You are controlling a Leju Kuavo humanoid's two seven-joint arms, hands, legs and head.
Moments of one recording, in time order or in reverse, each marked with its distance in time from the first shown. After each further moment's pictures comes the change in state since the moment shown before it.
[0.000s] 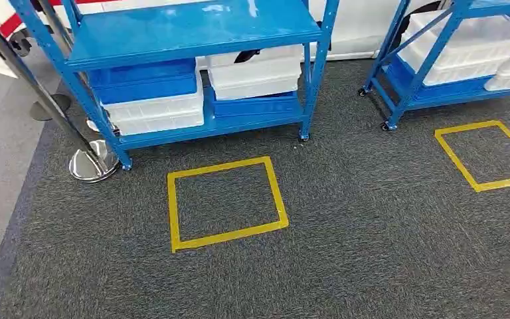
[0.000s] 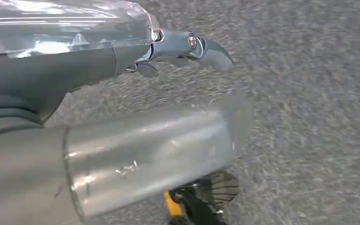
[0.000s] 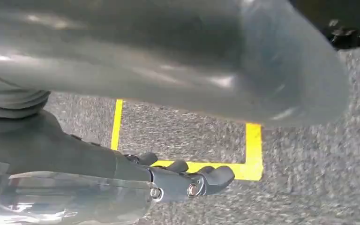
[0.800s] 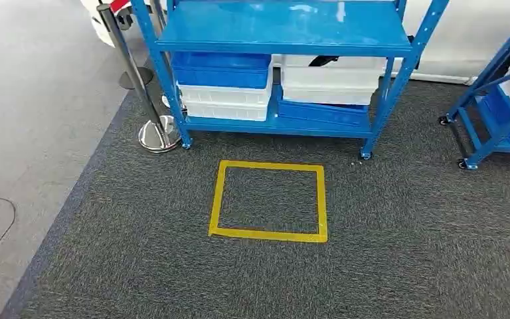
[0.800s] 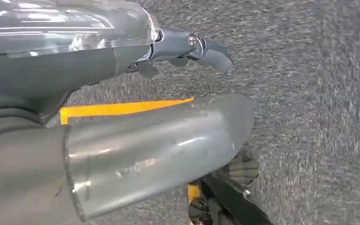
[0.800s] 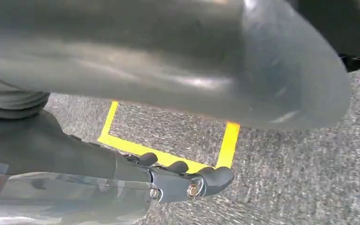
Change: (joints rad) left arm -0.006 -0.052 0.010 0.018 -0.042 0.005 0.073; right arm -0.016 0.043 -0.019 0.048 -0.050 0.007 0.021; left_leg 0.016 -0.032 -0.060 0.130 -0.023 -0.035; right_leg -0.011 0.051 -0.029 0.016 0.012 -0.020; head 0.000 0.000
